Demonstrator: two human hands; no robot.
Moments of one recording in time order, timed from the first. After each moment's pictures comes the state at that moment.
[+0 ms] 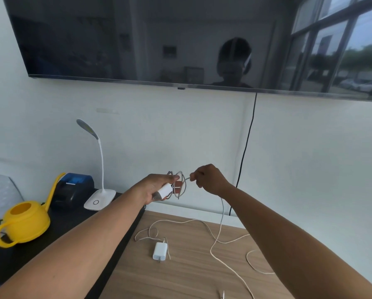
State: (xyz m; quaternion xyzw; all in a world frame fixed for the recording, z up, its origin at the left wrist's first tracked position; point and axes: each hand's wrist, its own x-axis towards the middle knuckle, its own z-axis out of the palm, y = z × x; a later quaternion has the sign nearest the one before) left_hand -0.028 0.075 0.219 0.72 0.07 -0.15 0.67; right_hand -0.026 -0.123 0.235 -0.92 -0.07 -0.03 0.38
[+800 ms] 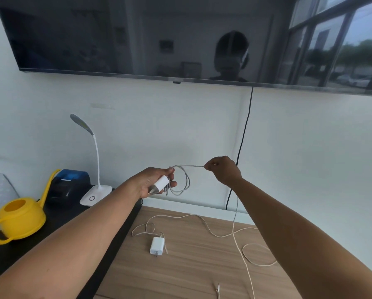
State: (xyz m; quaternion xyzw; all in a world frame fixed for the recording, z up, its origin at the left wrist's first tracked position) left_hand -0.029 0.076 0.225 0.69 0.03 -0.21 0.70; right_hand -0.019 -0.167 0.235 -0.93 0.02 -0.11 0.35
